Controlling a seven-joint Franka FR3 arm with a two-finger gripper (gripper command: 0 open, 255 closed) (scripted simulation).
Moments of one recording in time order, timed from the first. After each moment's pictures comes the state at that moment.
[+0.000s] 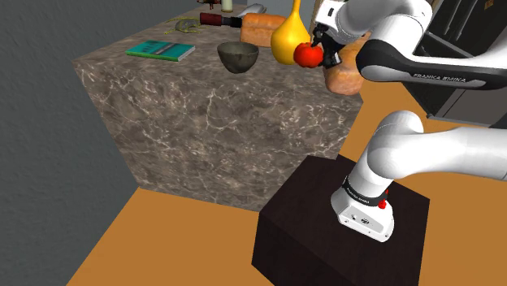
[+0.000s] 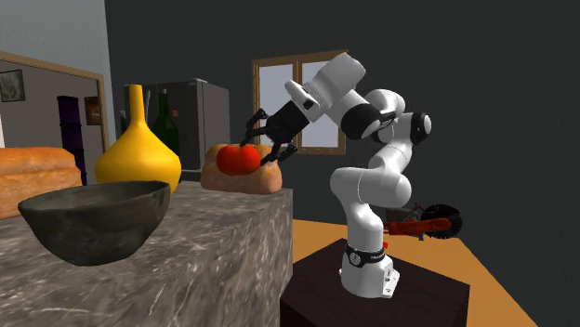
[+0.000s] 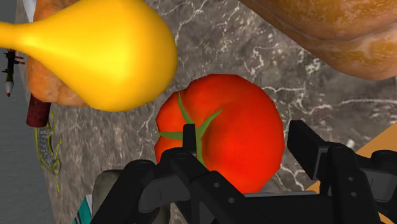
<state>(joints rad) 0.02 -1.21 -0.12 -2.82 -0.81 2.16 -0.91</state>
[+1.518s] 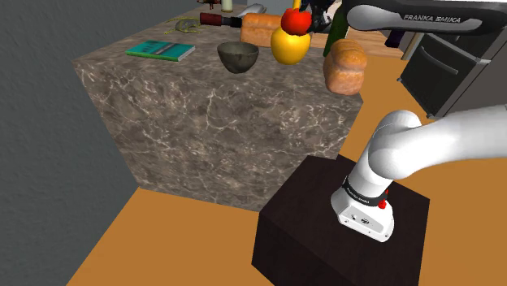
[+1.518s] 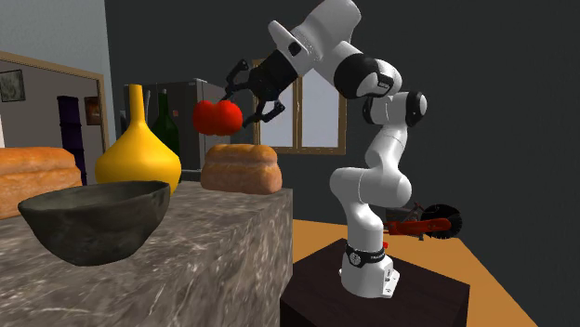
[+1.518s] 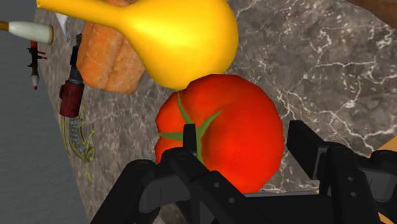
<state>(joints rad) 0.05 -0.91 -0.05 -2.45 -0.73 2.08 -0.93</state>
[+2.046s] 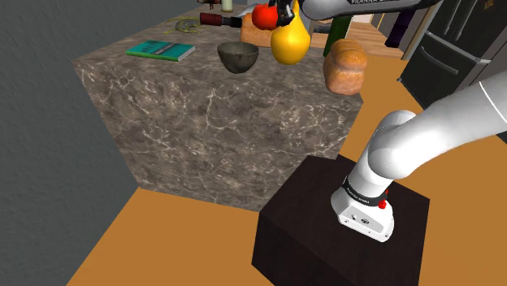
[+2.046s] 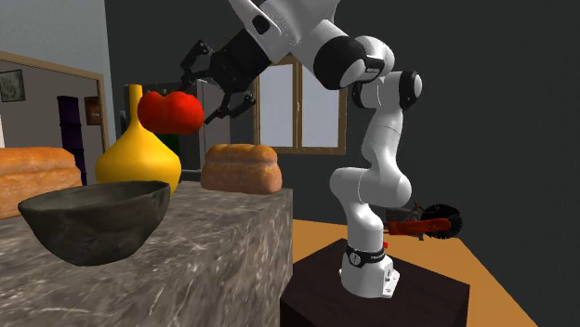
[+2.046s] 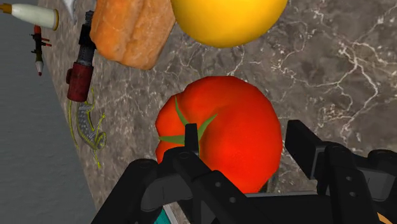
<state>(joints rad) 0.04 -0.58 0.00 -2.23 -0.74 2.15 -0.82</state>
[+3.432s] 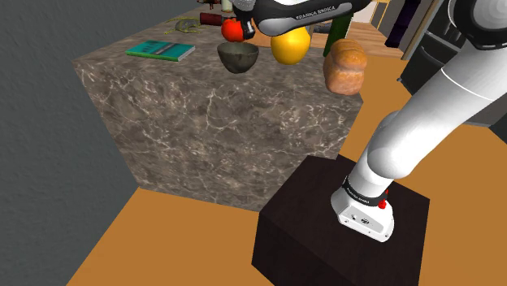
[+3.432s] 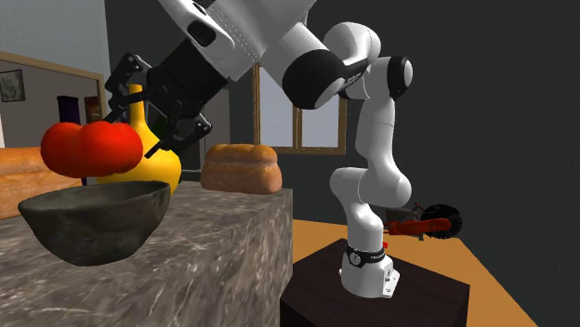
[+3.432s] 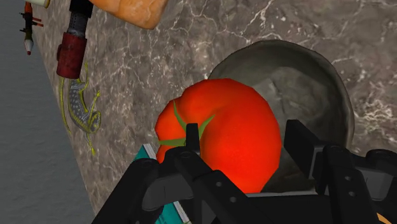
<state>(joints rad) 0.03 -0.23 0.06 -2.04 -0.83 2.23 -0.65</state>
